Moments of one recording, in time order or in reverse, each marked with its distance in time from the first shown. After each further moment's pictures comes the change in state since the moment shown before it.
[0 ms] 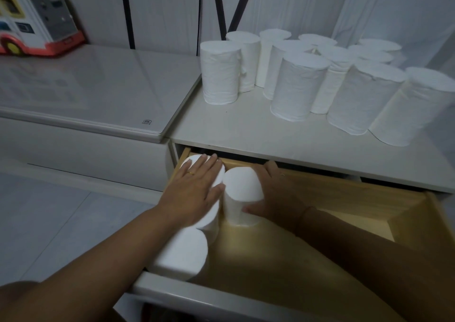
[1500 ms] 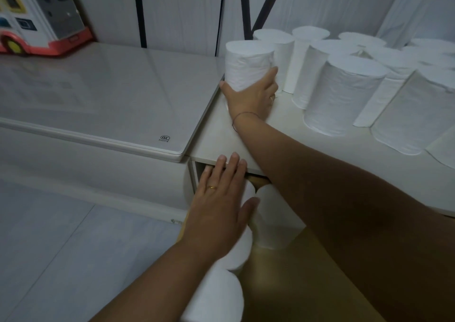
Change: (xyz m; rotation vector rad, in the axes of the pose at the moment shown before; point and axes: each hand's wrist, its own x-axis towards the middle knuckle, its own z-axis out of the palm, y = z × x) left_hand 0.019 -0.002 0.002 -0.063 0.231 -0.079; right_hand 0.258 -0.076 -0.017 0.597 0.670 0.597
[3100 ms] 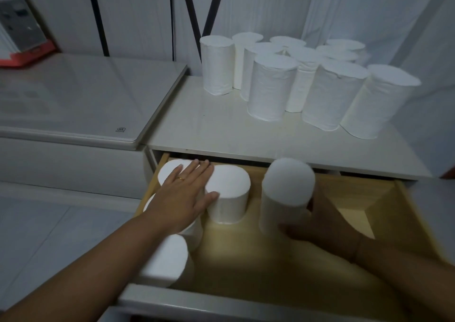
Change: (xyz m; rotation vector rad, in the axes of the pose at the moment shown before) left_hand -0.015 0.019 -0.006 -0.009 -0.250 0.152; right_hand -0.121 0.177 -0.304 -0.012 -0.687 -0.229
